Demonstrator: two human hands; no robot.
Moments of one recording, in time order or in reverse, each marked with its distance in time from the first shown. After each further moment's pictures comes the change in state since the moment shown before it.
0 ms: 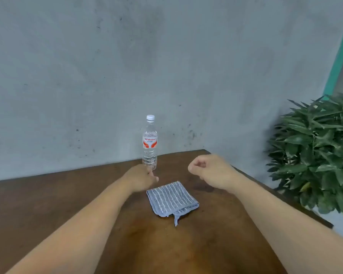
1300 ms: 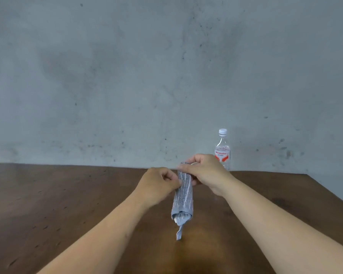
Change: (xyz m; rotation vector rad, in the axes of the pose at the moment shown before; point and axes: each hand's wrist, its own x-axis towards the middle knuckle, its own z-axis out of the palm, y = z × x) left_hand -0.131 0.041 -0.042 -0.392 0.575 -0.343; right_hand 0.046 -0.095 0.064 0.779 -0.456 -0.305
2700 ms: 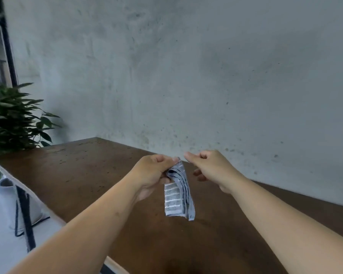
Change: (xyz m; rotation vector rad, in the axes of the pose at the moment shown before) left_hand -0.050 -0.259 -0.496 -0.540 0.282 -0.146; right_hand 0.102 -0.106 0.547 -0.194 -0.301 -0.128
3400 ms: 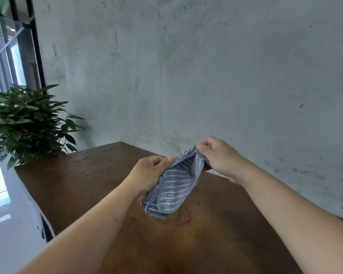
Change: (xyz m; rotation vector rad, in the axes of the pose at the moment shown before) left_hand 0.128 0.002 -0.170 0.282 0.191 0.024; right_hand 0.183 -0.051 0.113 -0.103 -0.090 -0.182
